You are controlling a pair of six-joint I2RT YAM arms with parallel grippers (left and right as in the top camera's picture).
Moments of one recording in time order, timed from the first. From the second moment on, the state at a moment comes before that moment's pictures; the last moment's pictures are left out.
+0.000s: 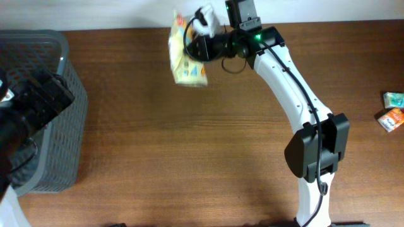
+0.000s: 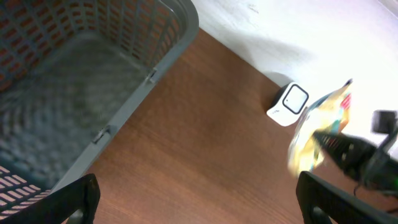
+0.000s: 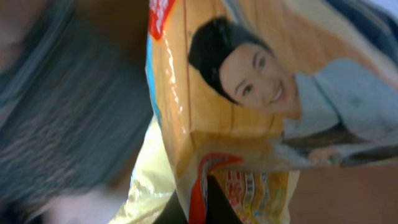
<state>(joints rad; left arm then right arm) 0.23 1.42 2.37 -1.69 0.05 -0.45 0.35 2.16 2.10 -0.61 -0.66 0.18</state>
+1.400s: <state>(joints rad) 0.23 1.42 2.37 -1.69 0.05 -0.45 -0.29 2.18 2.11 -0.73 0.23 0.16</state>
